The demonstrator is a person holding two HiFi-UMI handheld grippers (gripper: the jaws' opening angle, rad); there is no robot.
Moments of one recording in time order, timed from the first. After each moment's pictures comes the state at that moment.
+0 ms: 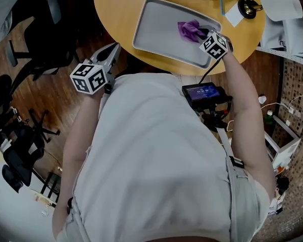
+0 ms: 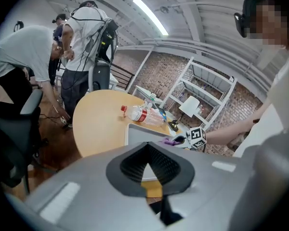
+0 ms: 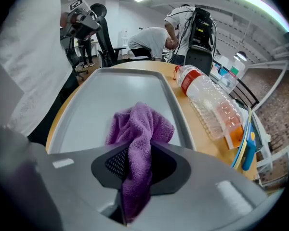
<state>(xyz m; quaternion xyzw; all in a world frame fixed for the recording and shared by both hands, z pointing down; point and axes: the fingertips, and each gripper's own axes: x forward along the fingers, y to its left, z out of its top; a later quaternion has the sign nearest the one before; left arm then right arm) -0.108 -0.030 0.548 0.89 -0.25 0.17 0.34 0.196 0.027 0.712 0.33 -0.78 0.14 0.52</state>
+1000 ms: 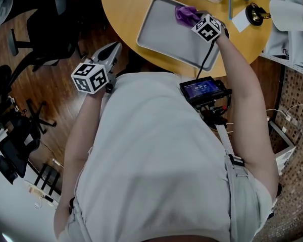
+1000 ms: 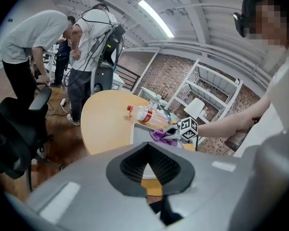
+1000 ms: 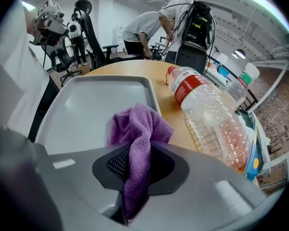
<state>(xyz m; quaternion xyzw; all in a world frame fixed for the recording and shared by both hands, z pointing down) -0.129 -0.033 0.555 0.88 -0.28 0.17 0.35 0.167 -0.065 0.709 0.34 -0.76 0.15 0.54</state>
